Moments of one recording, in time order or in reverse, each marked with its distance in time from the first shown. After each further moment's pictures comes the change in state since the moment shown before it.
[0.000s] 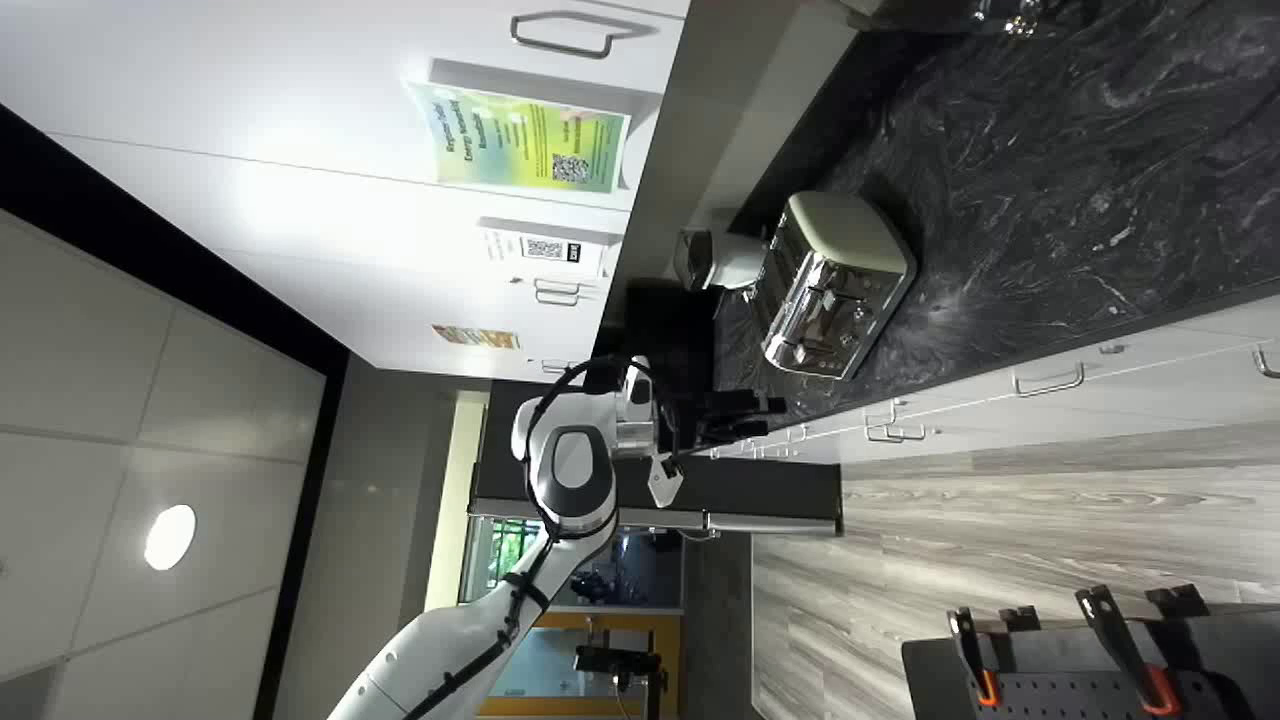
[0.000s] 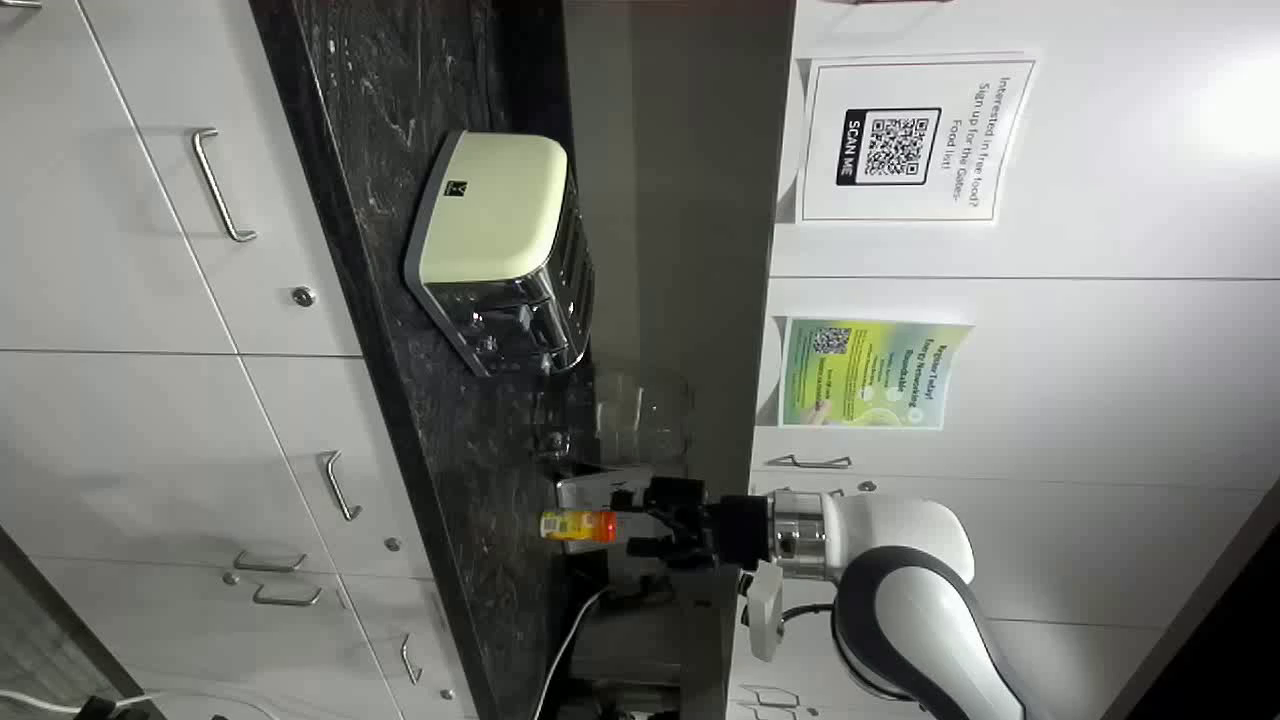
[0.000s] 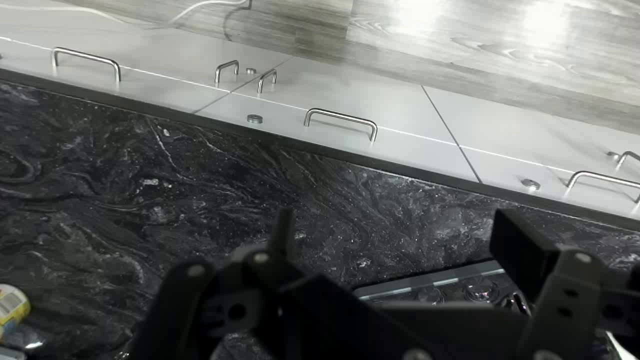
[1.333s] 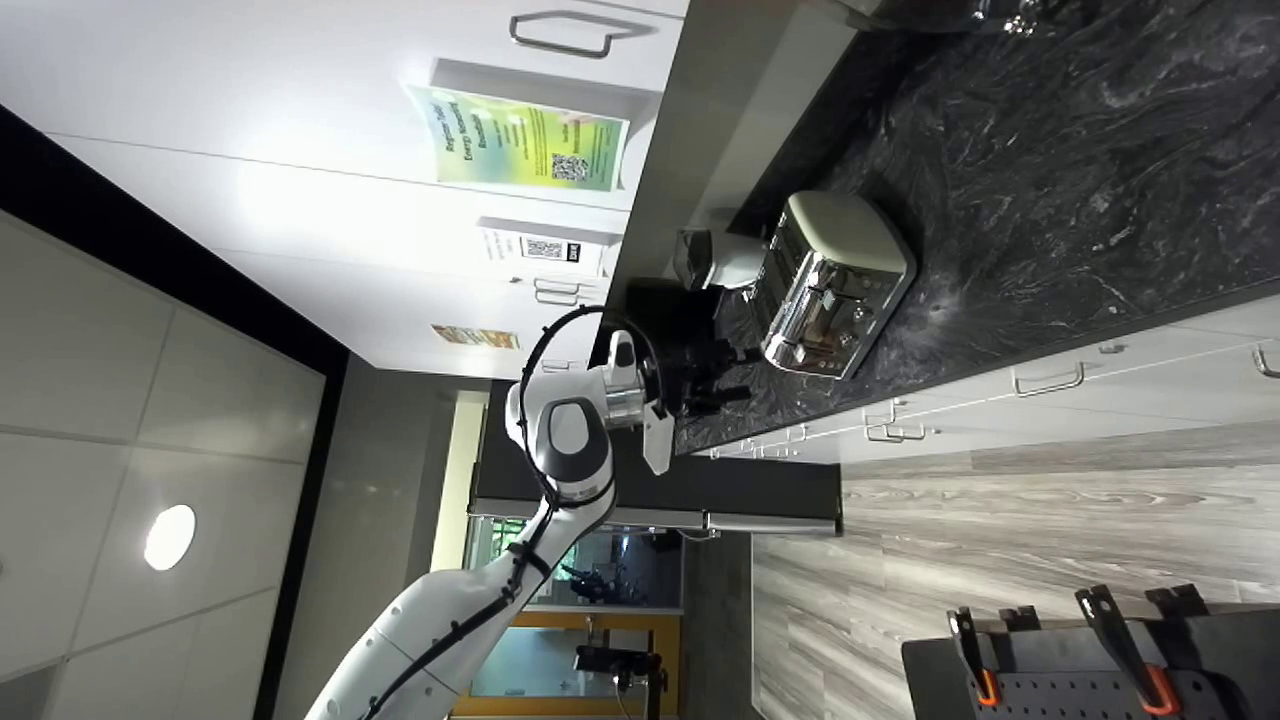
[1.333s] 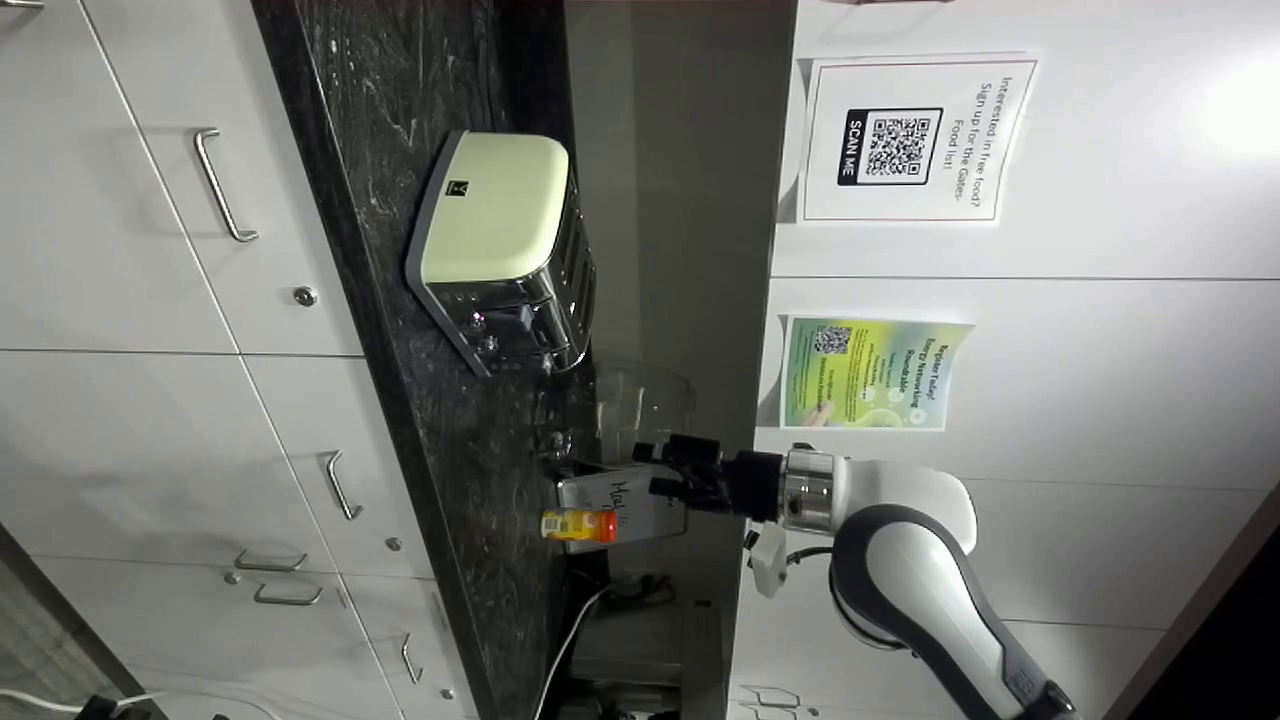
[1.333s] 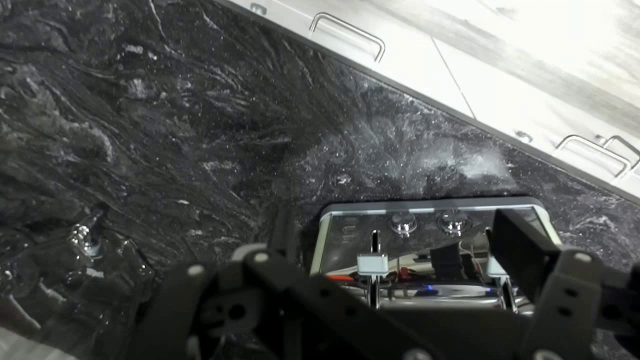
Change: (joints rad) arm 0.023 0.122 -0.025 0.130 -0.055 0.111 -0.170
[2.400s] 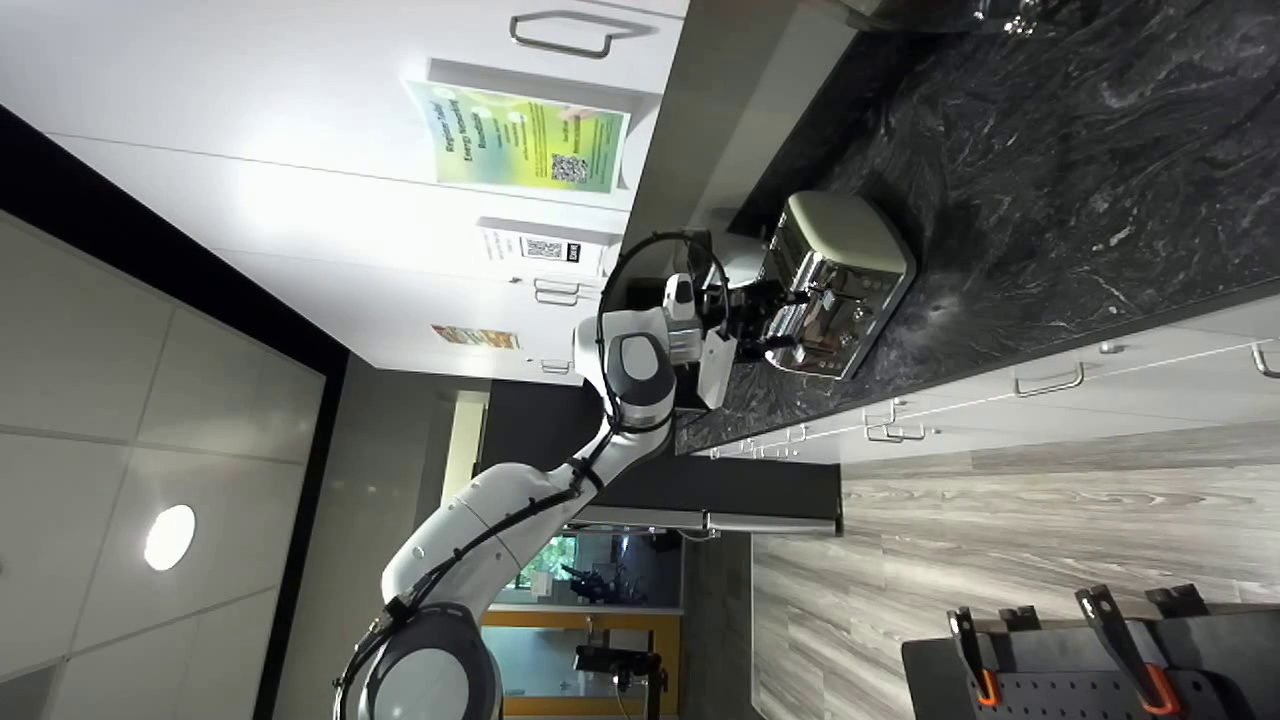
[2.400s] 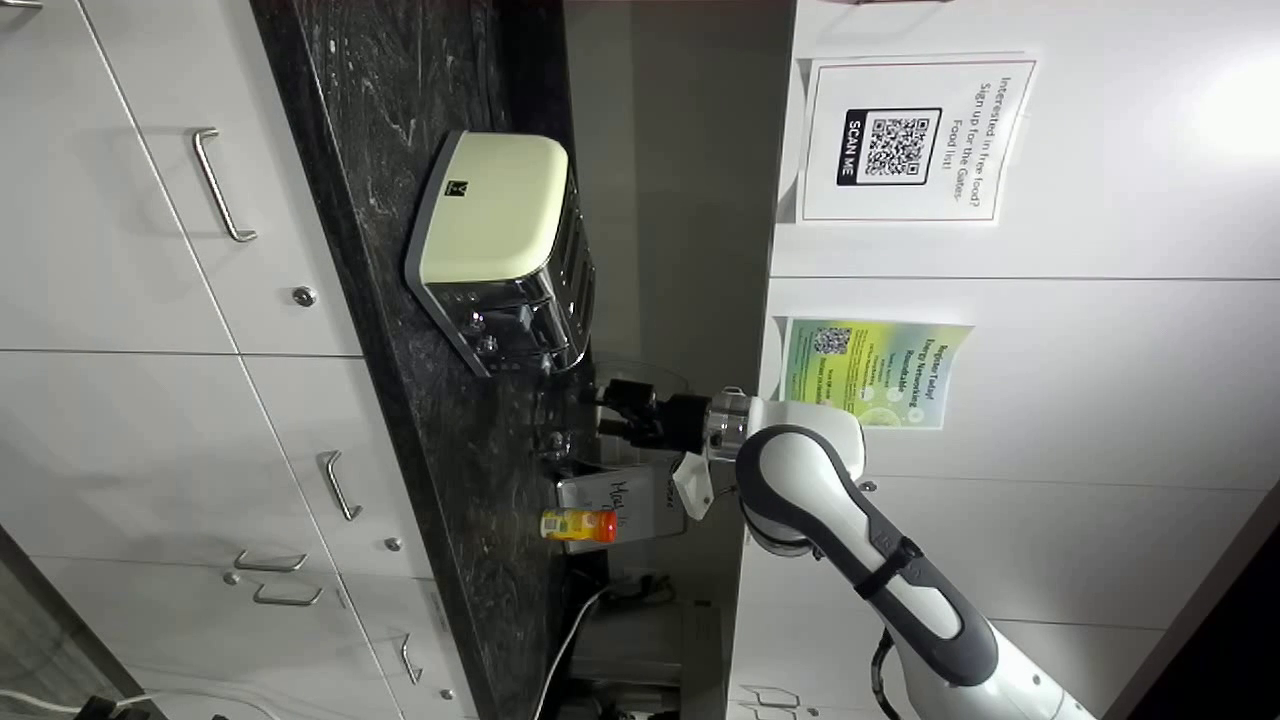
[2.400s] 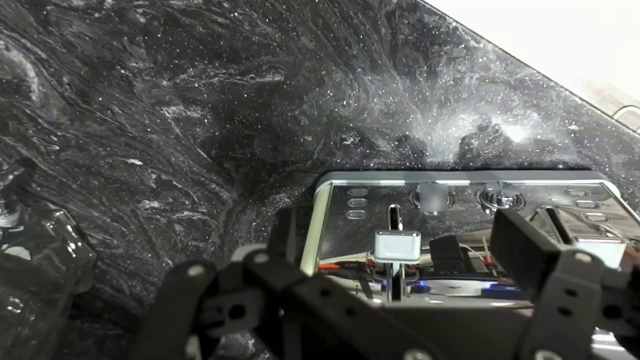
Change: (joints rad) arm 0.000 0.367 -0.044 0.222 0.000 0.150 -0.095
